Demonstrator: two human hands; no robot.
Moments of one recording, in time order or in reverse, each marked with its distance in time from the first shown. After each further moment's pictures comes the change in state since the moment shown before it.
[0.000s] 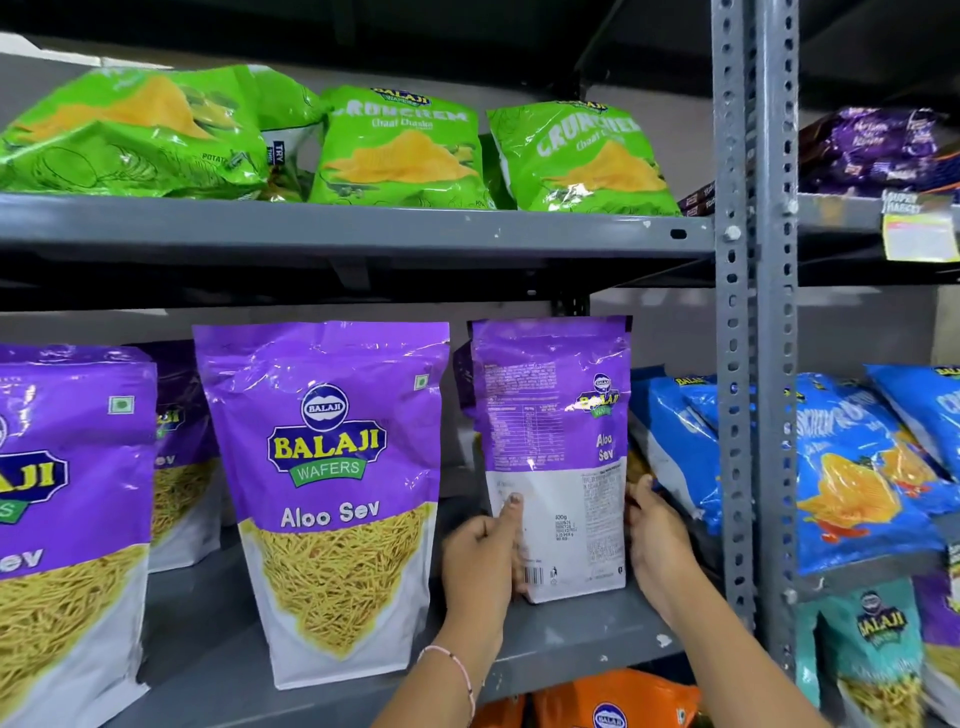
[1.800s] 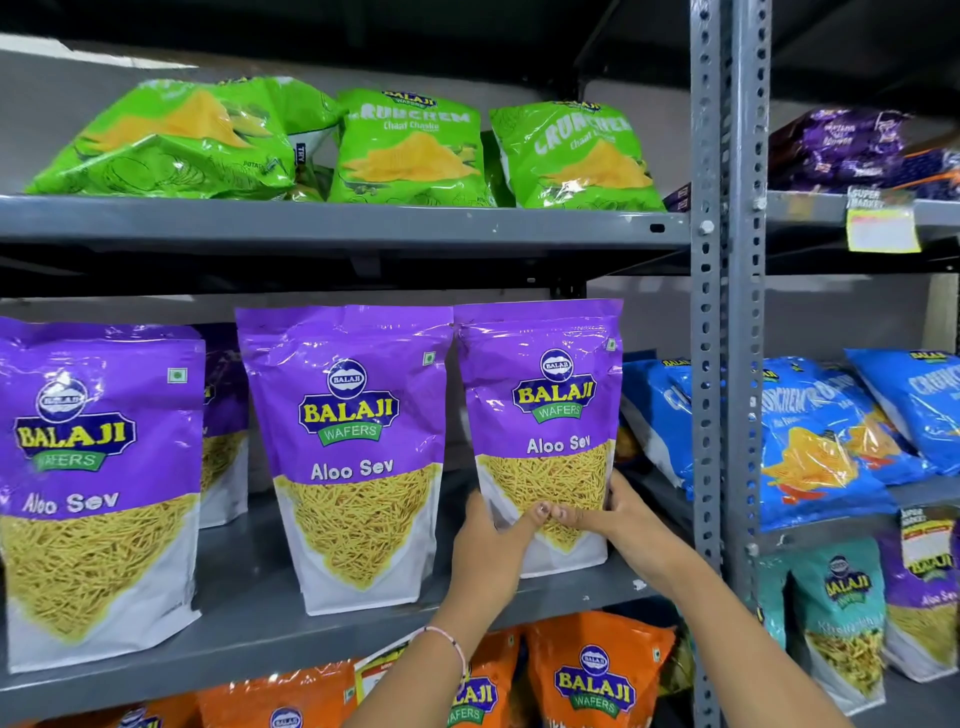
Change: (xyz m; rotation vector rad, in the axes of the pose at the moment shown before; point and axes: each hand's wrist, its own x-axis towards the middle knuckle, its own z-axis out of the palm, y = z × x) left_hand -0.046 0.006 -0.017 0.540 -0.106 0.154; right_hand -0.065 -0.010 -0.016 -0.417 -0.568 -0.140
